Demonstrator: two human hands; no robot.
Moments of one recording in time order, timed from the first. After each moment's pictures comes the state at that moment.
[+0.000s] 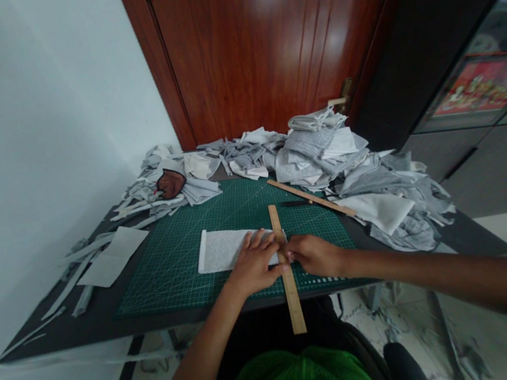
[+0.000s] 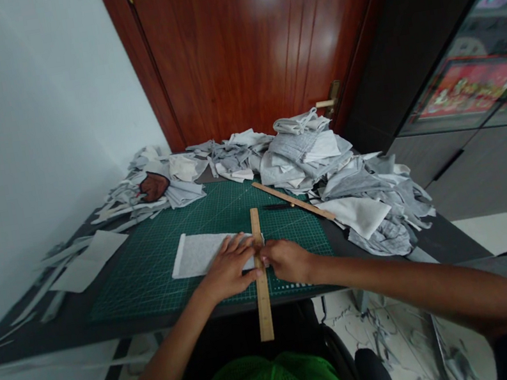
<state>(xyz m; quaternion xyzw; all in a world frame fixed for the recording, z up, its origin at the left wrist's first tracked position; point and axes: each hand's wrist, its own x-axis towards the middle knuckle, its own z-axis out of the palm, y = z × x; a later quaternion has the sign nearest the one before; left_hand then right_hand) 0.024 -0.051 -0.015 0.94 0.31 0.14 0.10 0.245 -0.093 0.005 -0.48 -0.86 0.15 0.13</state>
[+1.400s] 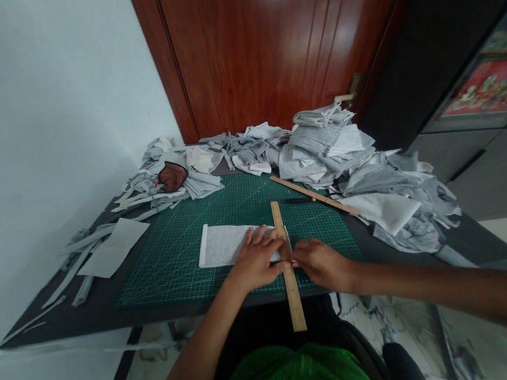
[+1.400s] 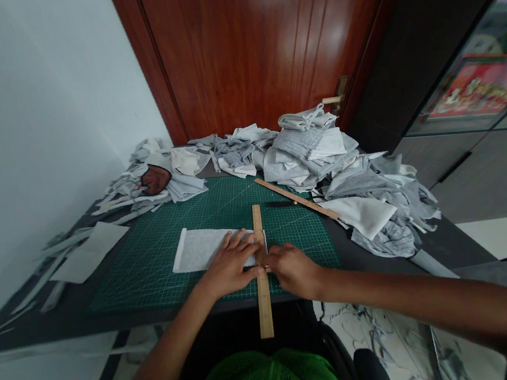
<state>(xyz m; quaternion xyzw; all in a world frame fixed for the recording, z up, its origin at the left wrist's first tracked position) 0.022 -0.051 -0.021 0.94 0.30 0.15 0.10 0.241 -0.121 0.000 -0.48 -0.86 0.12 0.14</state>
